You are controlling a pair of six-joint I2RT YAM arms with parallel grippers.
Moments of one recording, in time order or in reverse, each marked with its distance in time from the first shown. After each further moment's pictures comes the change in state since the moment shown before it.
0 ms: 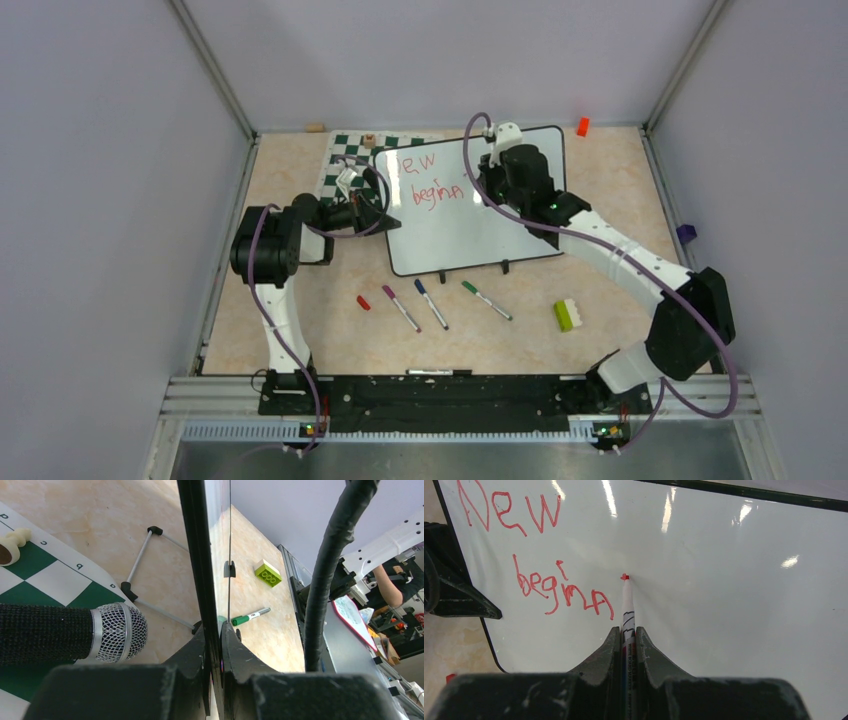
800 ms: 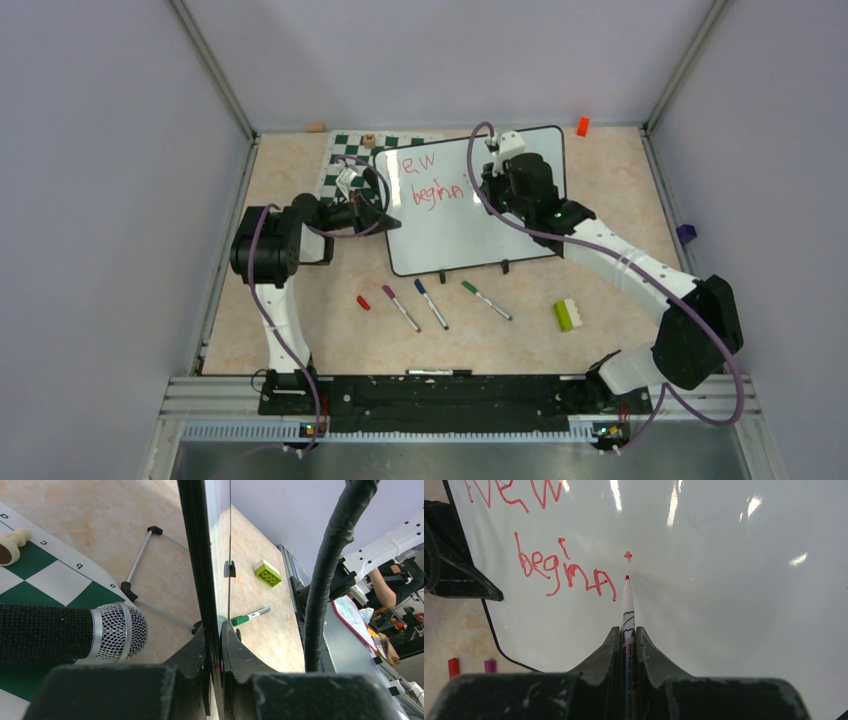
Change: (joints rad) left arm 0.000 0.000 0.000 0.000 0.000 0.000; right arm 0.000 -0.059 -0.076 0.015 -0.027 0.000
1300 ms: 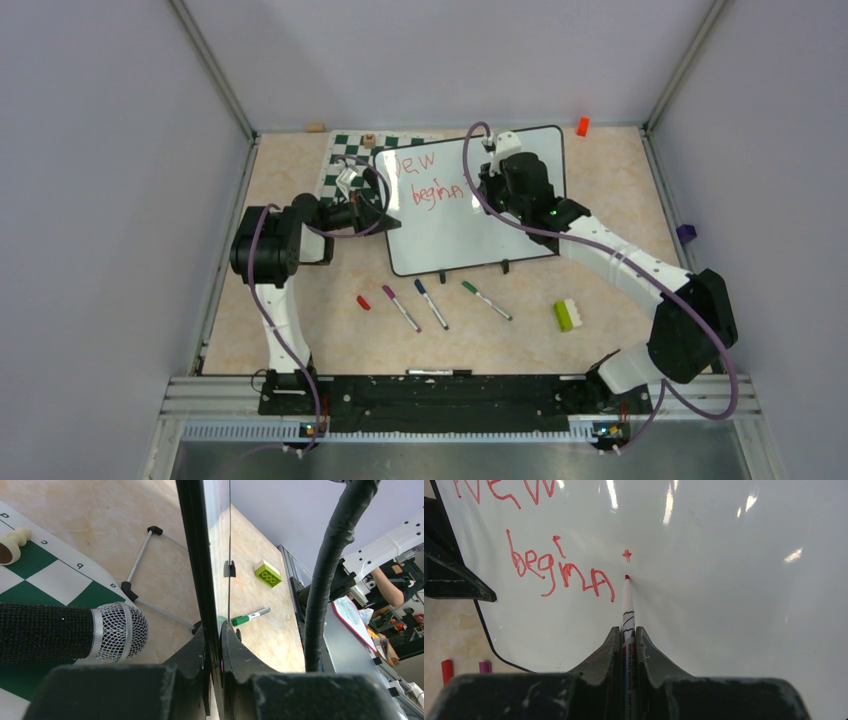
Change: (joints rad) left arm 0.000 0.000 0.000 -0.002 -0.001 0.000; right arm 0.000 0.036 0.013 -0.001 0.007 0.000
